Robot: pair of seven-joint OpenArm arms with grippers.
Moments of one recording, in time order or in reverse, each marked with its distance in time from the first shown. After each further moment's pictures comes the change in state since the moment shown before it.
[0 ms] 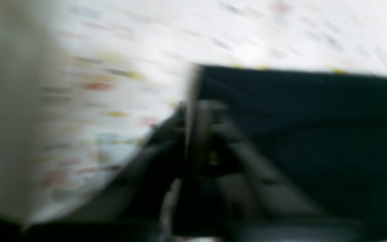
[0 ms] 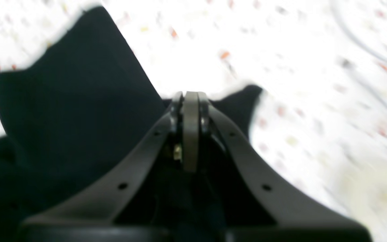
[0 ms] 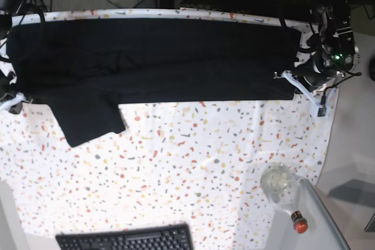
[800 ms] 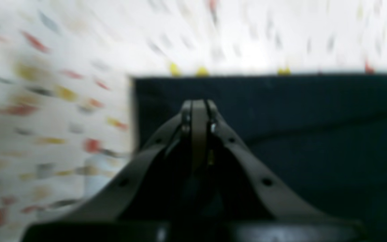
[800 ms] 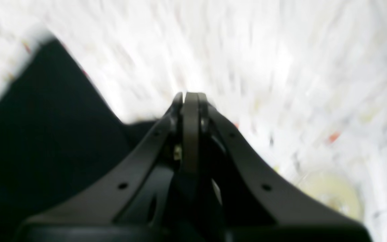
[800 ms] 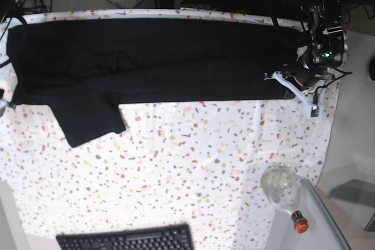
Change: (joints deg) left arm 1.0 -0.2 -0.1 -1.9 0.0 0.2 -9.6; right arm 2.6 3.4 0.5 1.3 -0.2 -0.9 -0.9
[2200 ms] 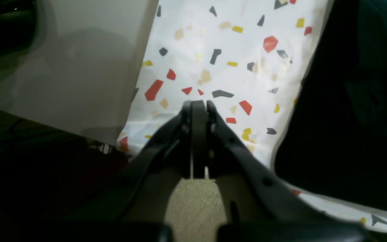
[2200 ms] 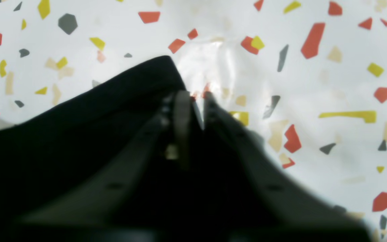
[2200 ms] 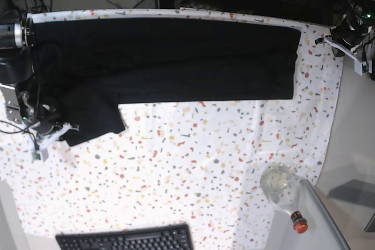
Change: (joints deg) left arm 7.9 0.1 -24.4 -2.7 0.5 -12.2 0.2; right arm 23.8 1.5 -40.4 -52.0 -0.1 -4.7 33.6
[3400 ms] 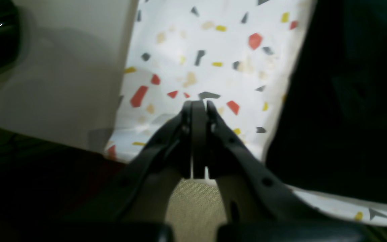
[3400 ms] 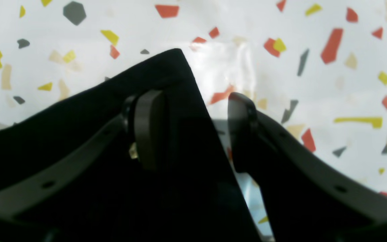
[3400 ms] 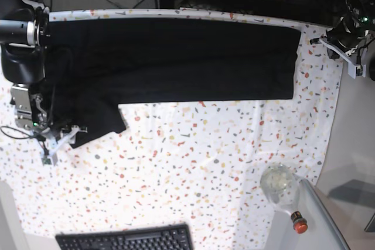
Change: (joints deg) left arm 0.0 -1.0 3.6 -0.1 0.4 -0.2 0.2; right arm -0.1 -5.3 10.6 5.0 -15.6 -3.6 -6.9
